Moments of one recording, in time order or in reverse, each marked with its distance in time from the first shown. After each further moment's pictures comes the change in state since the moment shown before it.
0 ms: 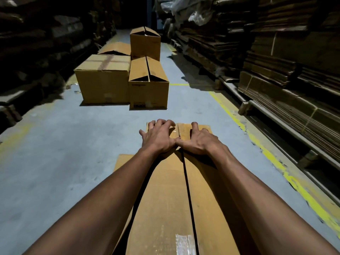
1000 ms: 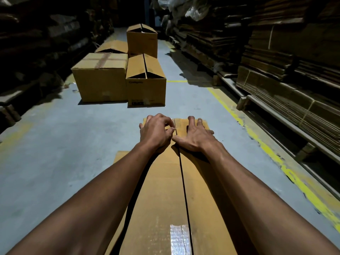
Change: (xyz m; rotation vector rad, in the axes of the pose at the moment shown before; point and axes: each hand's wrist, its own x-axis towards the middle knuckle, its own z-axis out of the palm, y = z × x) left_hand -0.008 0.011 -0.002 -0.057 0.202 0.029; right_hand 0.011 0.011 0.019 0.072 0.084 -0.051
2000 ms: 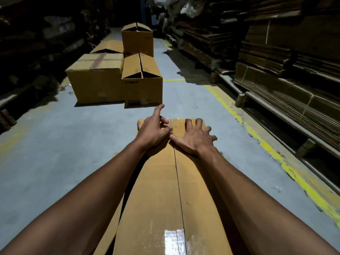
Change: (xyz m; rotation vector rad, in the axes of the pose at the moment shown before) left_hand 0.017 -0.012 0.007 -0.260 -0.148 0.016; right_hand -0.003 0.006 0.009 -0.043 0.110 0.045
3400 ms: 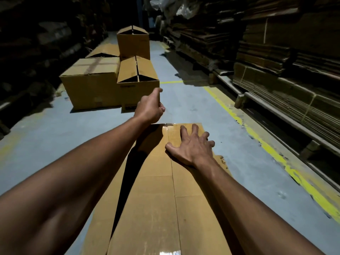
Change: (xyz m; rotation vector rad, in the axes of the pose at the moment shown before) left_hand 0.094 0.019 -0.020 0.101 0.129 -0.032; right_hand -0.002 0.006 0.011 -0.091 0.108 -0.072
